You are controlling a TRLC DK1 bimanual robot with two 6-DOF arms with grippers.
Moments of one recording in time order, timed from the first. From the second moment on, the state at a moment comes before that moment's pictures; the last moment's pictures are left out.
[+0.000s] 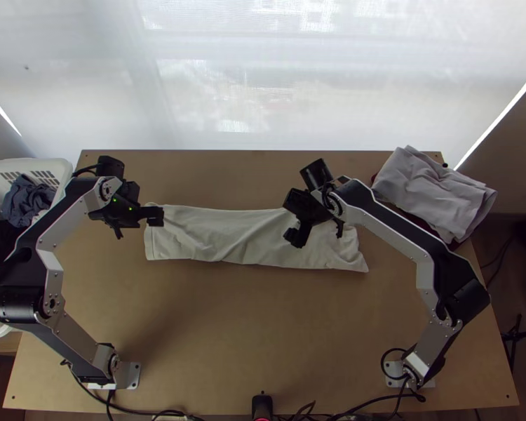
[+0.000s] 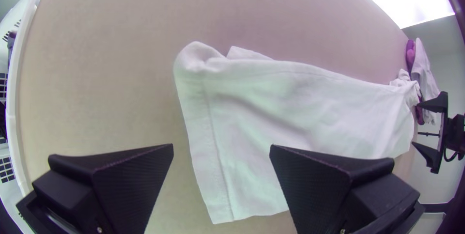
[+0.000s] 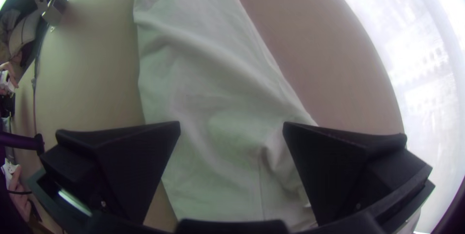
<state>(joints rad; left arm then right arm) 0.03 1.76 1.34 -0.85 0.19 0.02 0.58 1.86 1.50 -0.72 -0.23 -0.58</state>
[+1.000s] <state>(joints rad) -0.01 1.88 1.36 -0.83 0.22 -0.06 0.56 2.04 1.44 -0.60 -0.21 -0.57</state>
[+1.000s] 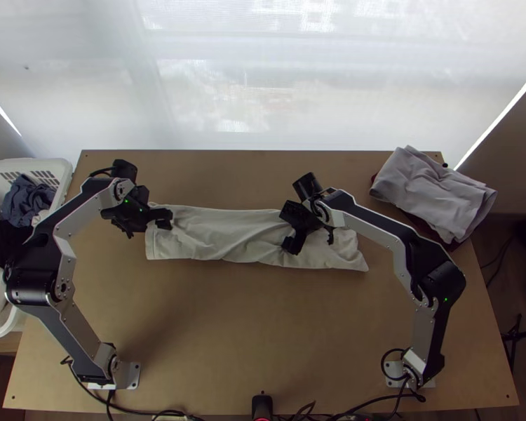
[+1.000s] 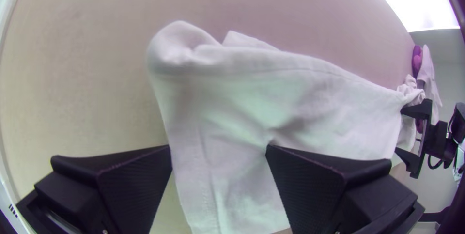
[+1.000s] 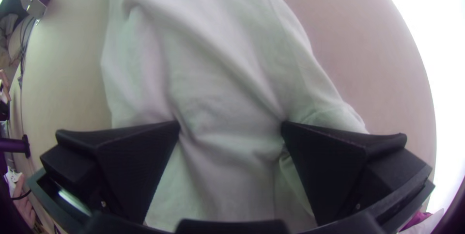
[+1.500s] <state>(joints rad) -0.03 1.90 1.38 -0.85 0.35 -0.09 0.56 2.04 1.44 -0.59 -0.19 -0.56</state>
